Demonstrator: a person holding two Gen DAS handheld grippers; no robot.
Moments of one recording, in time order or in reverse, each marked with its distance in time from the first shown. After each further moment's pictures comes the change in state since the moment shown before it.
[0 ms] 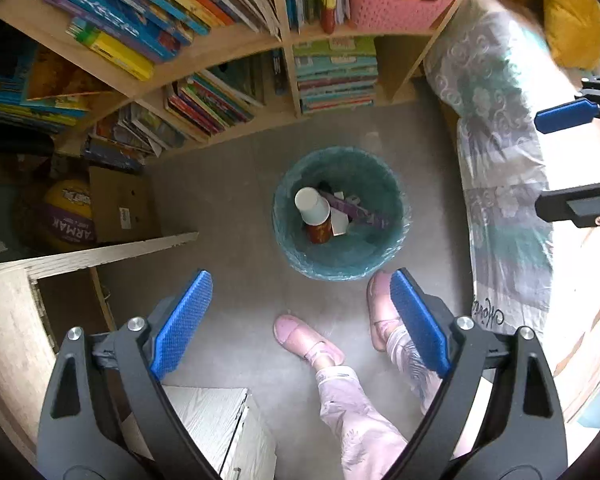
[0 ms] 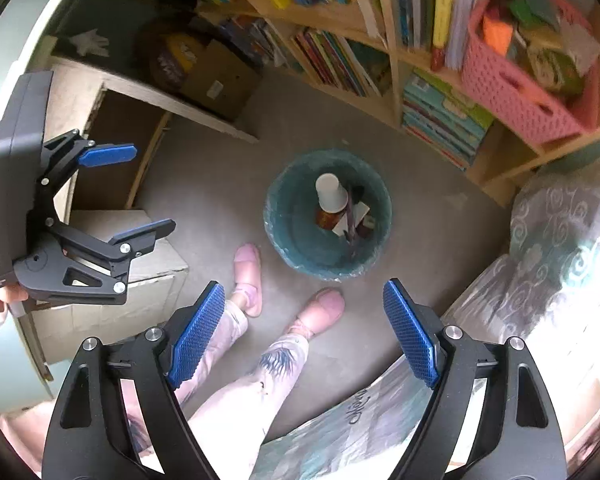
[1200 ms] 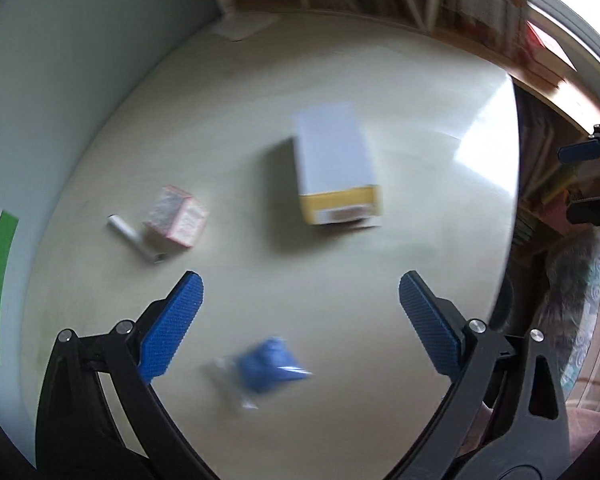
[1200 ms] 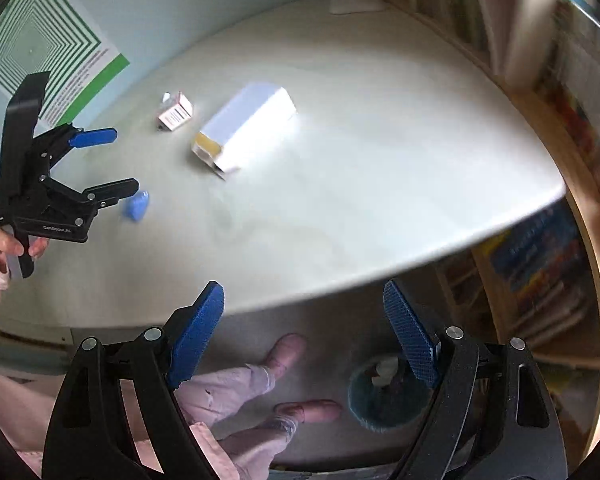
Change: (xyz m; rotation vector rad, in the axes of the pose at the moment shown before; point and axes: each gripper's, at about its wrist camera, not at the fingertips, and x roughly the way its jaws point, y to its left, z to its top) left arm -0.247 0.320 -0.235 -0.696 -0.277 0.280; right arm -0.104 0.372 0.162 -0.680 -0.140 0.071
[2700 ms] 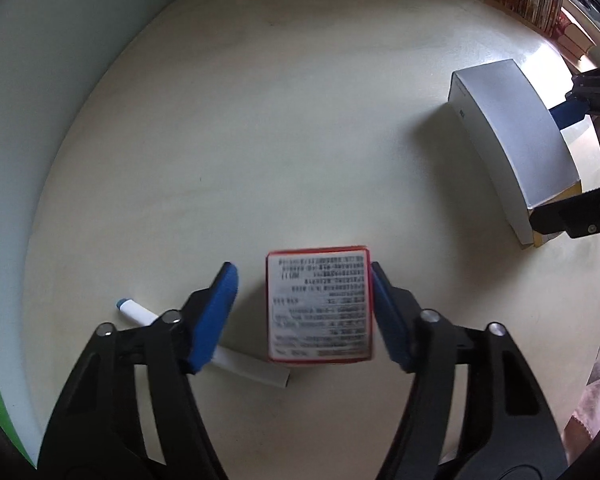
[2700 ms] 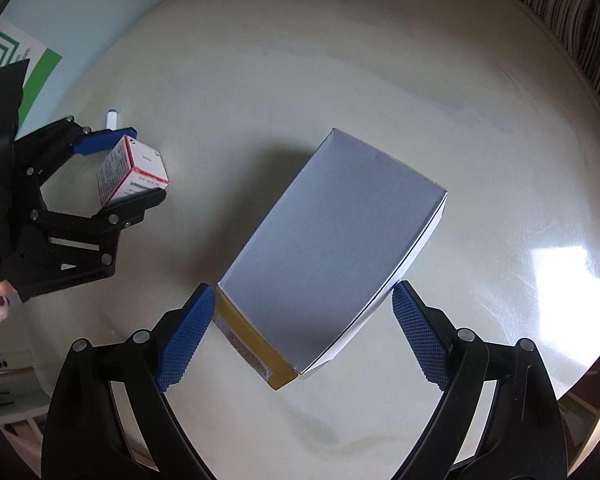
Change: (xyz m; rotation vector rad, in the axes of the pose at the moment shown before) left arm 0.125 0.141 0.051 0.169 0.073 -0.110; right arm 0.148 0.074 0.161 0.096 0.239 -0.097
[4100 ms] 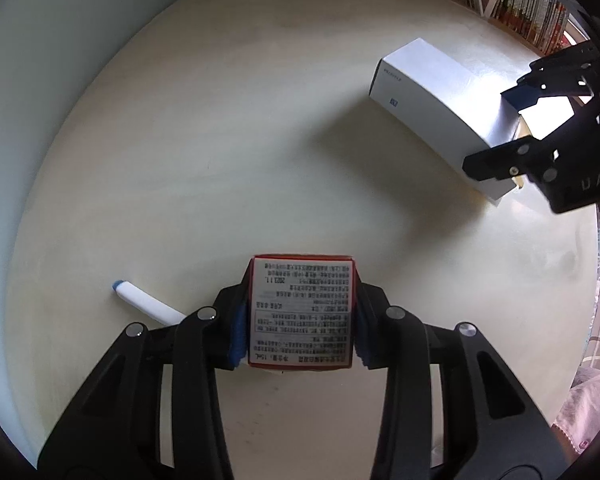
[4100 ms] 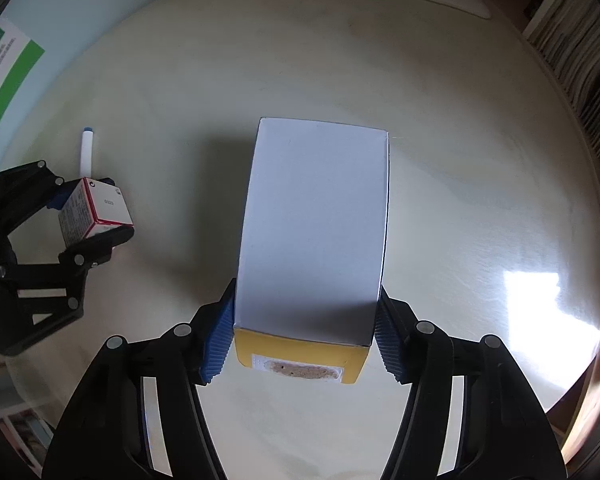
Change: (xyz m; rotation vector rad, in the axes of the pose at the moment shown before) left arm -0.007 0.017 -0.002 -0.042 -0.023 -0.037; right arm 0.002 0.020 0.070 -0.061 -0.039 -0.123
